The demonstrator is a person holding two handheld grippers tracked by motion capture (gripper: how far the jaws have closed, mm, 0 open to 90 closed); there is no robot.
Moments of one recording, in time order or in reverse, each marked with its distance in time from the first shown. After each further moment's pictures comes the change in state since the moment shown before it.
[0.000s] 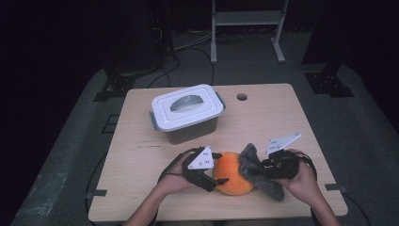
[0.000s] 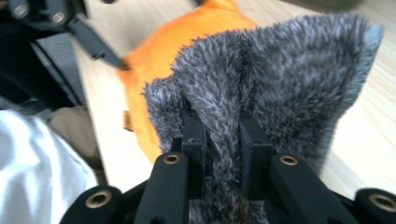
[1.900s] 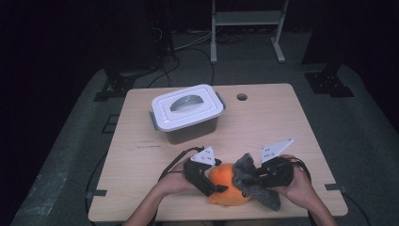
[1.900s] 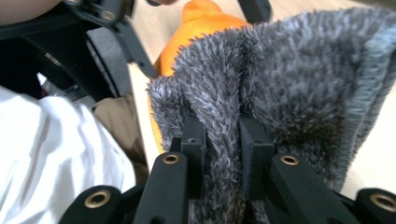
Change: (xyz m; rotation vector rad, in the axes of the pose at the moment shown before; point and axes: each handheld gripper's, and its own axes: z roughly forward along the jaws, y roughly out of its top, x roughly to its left) left arm 0.003 -0.009 0.014 0.132 -0.206 -0.175; right arm 0.018 0.000 0.010 0.014 0.137 -0.051
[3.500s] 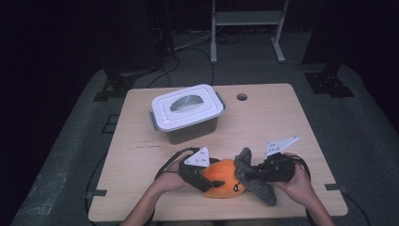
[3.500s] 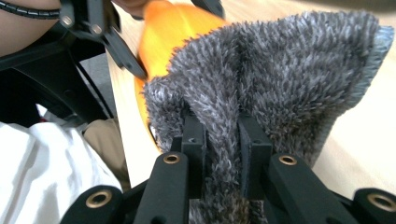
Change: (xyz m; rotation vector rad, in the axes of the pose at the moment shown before) left arm 0.005 -0.008 -0.014 -0.047 0.065 0.096; right arm -0.024 -0.014 0.001 -0.090 -0.010 0.095
